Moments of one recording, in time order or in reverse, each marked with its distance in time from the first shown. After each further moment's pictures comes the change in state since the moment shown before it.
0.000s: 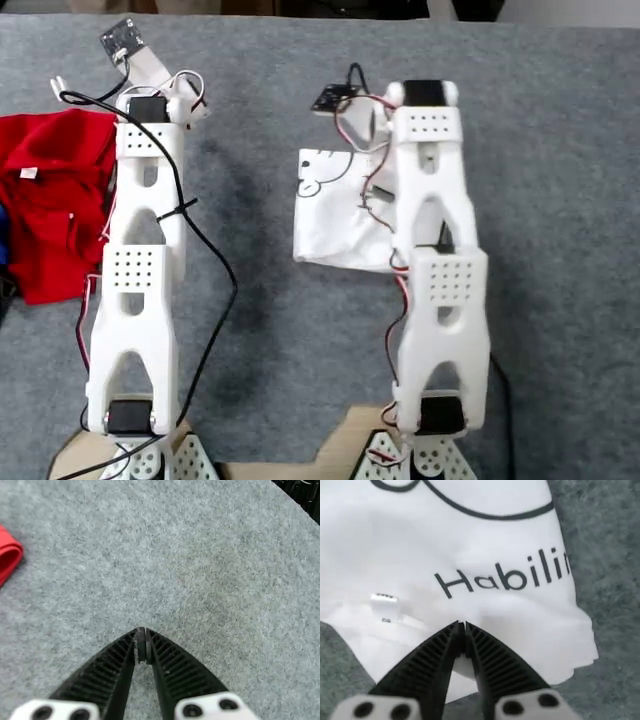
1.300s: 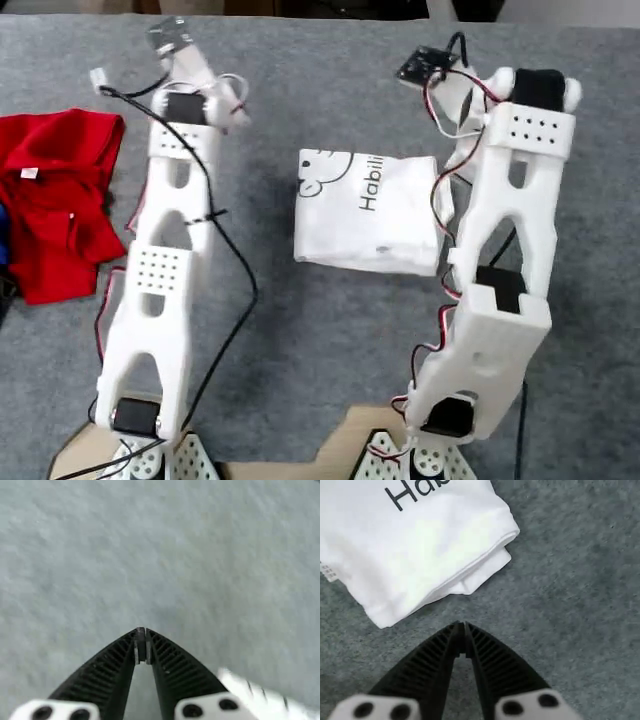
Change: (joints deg) left arm 10.4 -1.0 -8.8 16.6 -0.7; right arm 12.6 -24.9 12.9 -0.8 4.2
